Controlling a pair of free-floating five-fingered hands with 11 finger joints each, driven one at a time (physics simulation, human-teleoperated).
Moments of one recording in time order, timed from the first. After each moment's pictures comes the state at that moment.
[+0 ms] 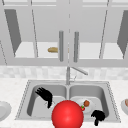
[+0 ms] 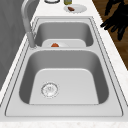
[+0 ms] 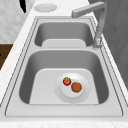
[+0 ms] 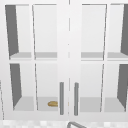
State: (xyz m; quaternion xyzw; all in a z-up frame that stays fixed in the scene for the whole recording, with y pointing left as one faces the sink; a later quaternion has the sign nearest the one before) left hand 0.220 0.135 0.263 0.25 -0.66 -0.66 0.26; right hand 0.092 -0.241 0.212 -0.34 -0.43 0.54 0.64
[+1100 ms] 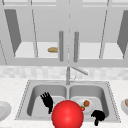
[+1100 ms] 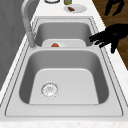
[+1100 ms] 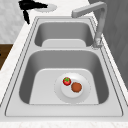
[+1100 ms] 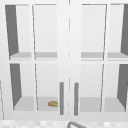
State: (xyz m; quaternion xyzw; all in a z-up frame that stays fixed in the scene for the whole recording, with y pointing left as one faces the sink) left hand 0.220 0.142 0.182 0.14 -0.69 -0.69 0.15; right hand 0.092 -0.241 0.212 -0.34 -0.43 0.54 0.64
